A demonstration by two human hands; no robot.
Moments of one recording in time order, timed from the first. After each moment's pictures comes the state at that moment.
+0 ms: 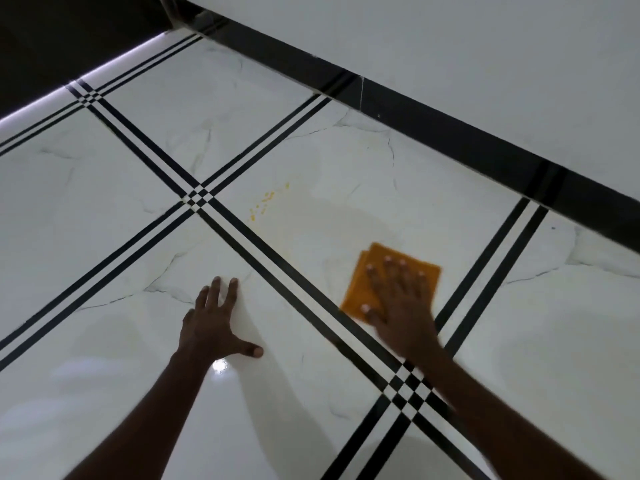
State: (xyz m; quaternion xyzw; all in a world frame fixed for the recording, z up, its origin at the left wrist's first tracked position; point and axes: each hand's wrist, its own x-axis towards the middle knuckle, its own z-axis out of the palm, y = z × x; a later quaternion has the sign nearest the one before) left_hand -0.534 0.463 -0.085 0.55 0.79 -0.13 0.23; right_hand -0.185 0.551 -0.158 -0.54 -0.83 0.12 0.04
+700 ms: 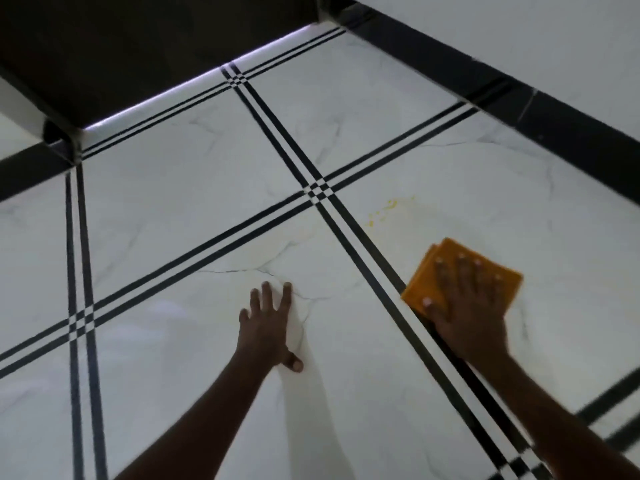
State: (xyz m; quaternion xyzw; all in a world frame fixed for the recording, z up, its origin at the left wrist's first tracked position) left_hand -0.598 0.419 -0.093 0.48 0.83 -0.21 0.19; right_hand -0.299 0.604 -0.164 -0.50 -0.86 0.09 0.03
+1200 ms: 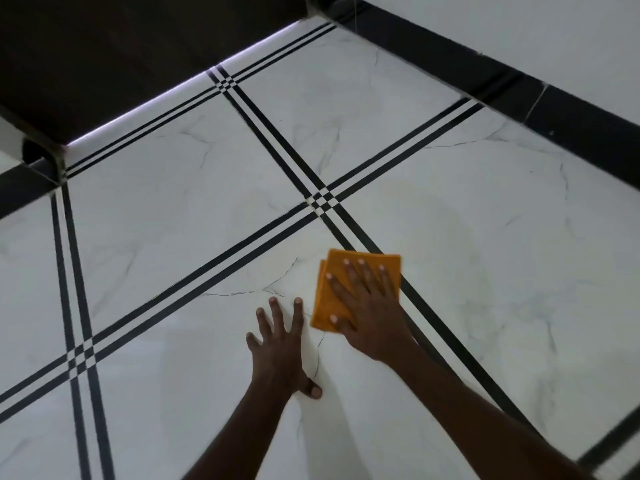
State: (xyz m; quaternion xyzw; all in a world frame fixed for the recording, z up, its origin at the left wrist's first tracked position) left_hand -0.609 0.425 -0.096 0.47 0.83 -0.19 0.24; right_hand -0.466 0.560 -0.155 -0.31 -0.94 0.11 0.05
